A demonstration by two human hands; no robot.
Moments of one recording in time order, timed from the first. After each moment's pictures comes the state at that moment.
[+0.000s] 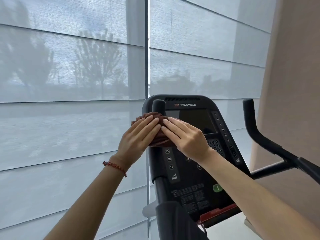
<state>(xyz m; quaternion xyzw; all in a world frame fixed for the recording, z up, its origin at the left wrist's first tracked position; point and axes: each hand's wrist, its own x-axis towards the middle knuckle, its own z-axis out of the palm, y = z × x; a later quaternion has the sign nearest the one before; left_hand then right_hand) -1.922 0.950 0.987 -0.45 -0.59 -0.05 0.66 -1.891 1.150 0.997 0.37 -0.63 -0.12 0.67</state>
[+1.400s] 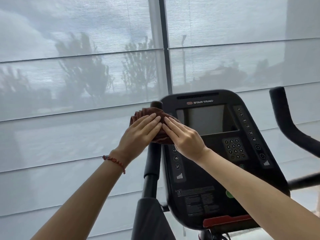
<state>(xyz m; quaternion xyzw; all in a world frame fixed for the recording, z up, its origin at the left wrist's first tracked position) -1.875 0.972 1.018 -0.37 -0.68 0.16 0.61 -1.924 1.161 0.982 0.40 -0.61 0.03 0.69</state>
